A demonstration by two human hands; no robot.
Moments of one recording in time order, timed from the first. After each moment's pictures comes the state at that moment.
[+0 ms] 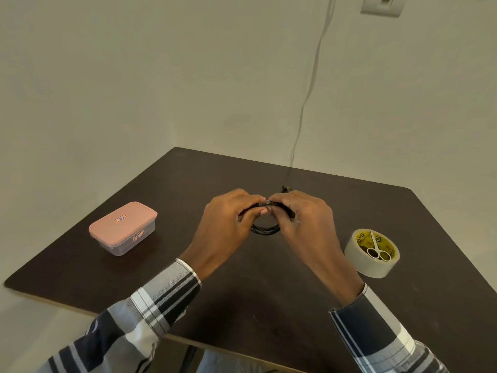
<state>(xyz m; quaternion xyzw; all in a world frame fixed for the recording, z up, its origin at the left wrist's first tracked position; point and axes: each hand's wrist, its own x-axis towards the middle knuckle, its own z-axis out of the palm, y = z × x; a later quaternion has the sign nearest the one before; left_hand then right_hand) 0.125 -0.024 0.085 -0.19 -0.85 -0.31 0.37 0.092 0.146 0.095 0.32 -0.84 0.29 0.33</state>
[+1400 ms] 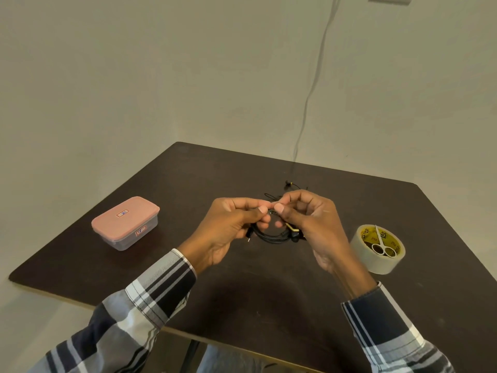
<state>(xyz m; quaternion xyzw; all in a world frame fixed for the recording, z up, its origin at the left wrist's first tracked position) 0.135 -0.020 0.092 0.04 -0.65 -0.76 0.00 0.095 0.155 0.094 0.17 -0.70 0.70 -0.02</state>
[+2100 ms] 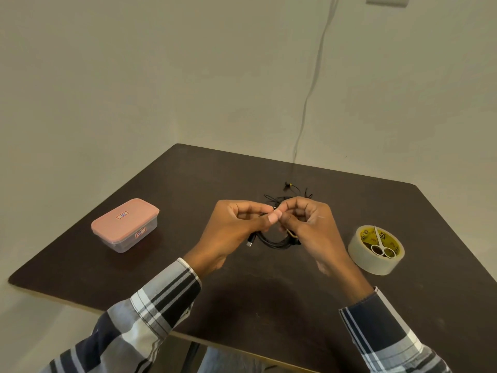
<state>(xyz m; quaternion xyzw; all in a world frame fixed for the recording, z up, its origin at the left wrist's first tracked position) 0.137 -0.013 0.086 -0.03 -0.71 -0.70 0.06 0.094 0.156 0.083 0.17 -0.77 0.62 0.00</state>
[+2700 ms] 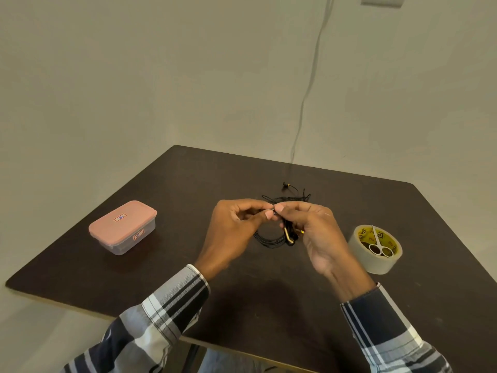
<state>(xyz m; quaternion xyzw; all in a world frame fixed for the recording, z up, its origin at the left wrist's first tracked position) 0.132 -0.002 0.080 -0.03 -0.74 -0.64 0.19 0.092 0.156 0.088 0.06 -0.65 0.75 -0.09</state>
